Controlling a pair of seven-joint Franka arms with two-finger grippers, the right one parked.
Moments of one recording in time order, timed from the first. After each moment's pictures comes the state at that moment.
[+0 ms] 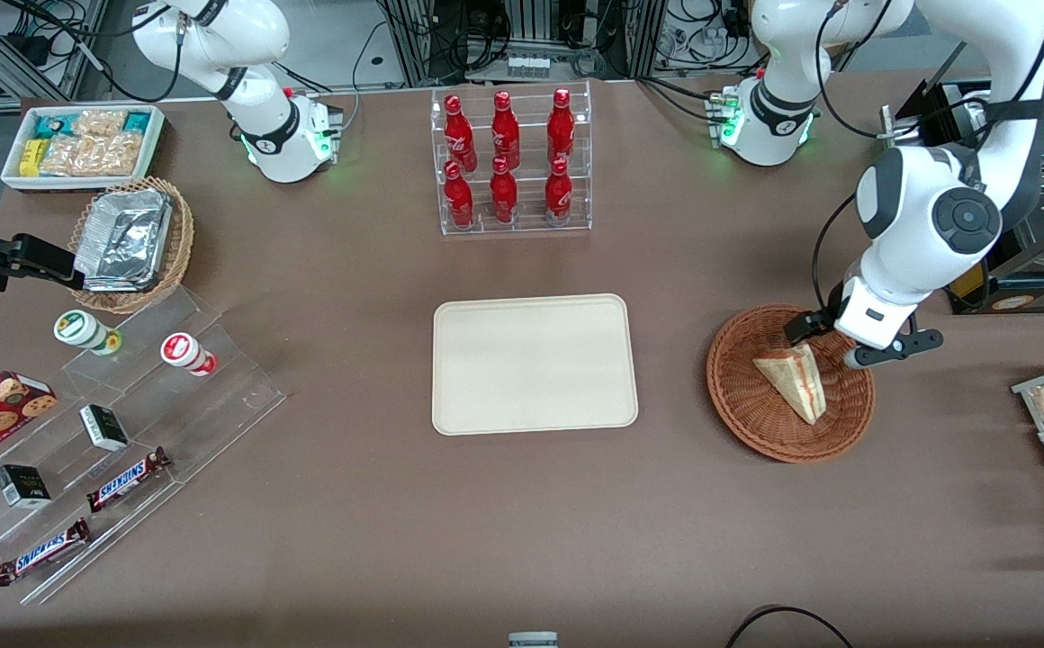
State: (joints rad) arm 0.07 0.07 -0.18 -2.26 0.00 2.36 -0.45
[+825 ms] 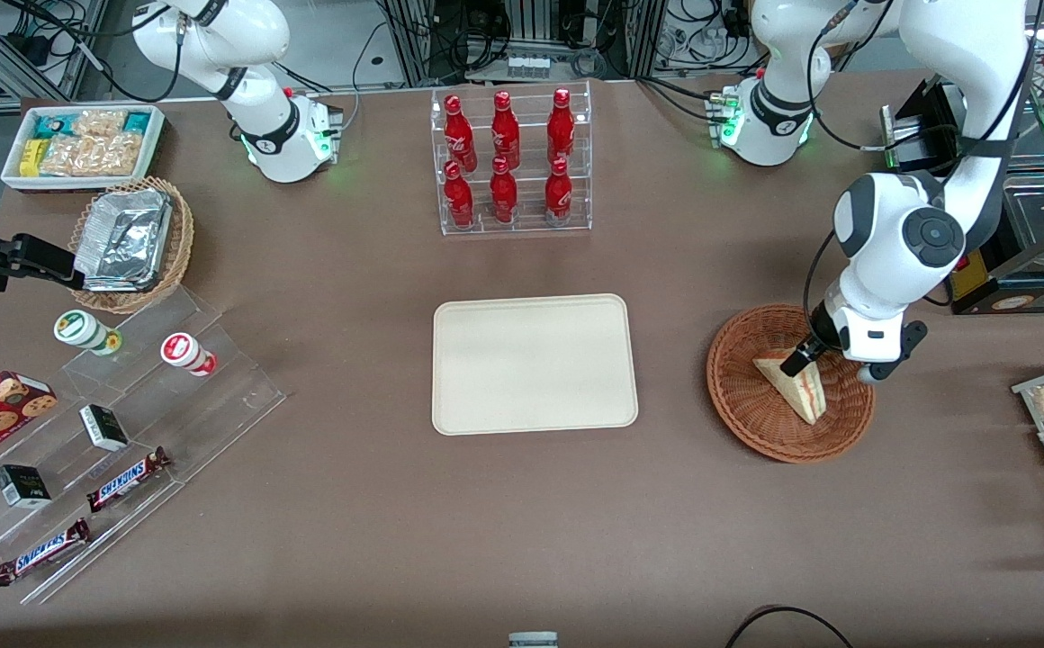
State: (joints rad) arm 0.07 0.17 -0.18 -2.29 0.00 2.54 -0.82
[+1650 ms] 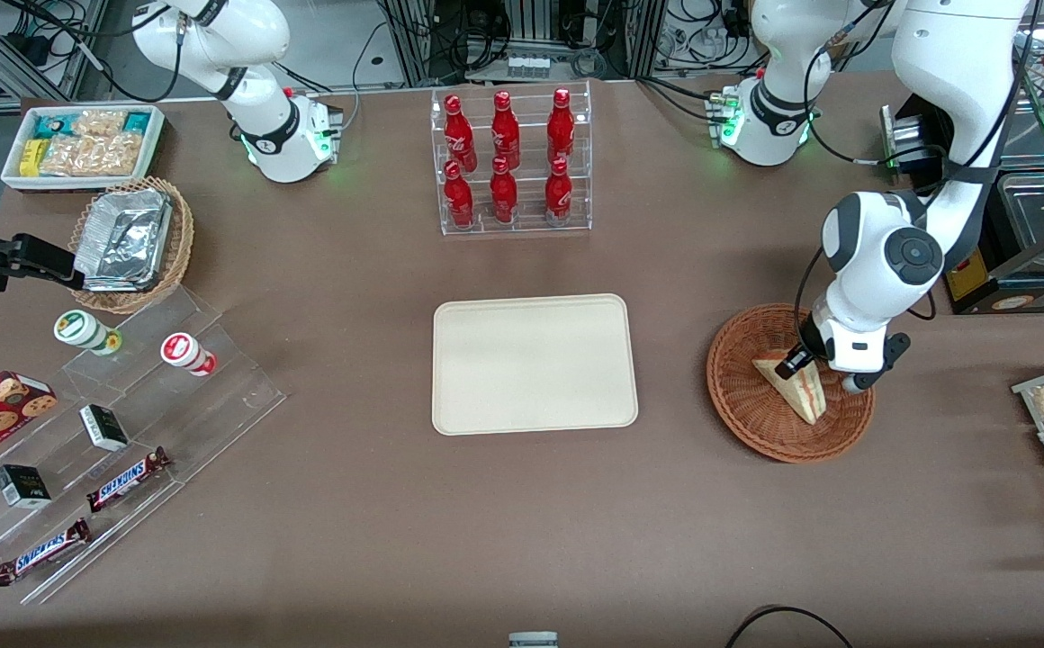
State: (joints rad) arm 0.07 0.24 -0.19 -2.29 0.02 2.59 -0.82
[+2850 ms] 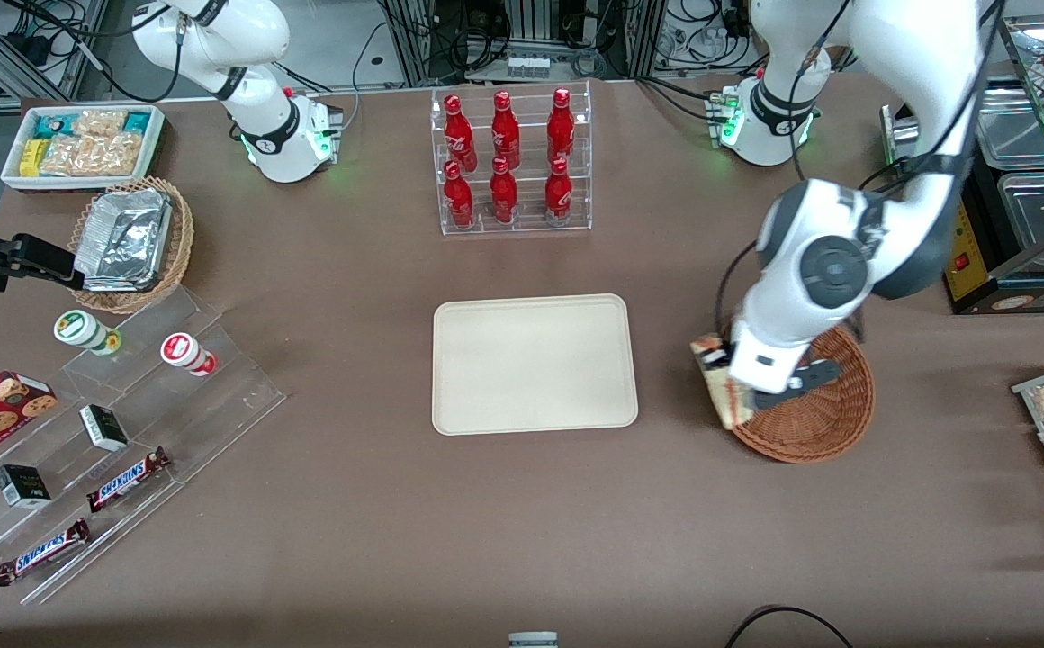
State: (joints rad) arm -0.22 0.34 -0.21 -1.79 0.03 2.05 -0.77
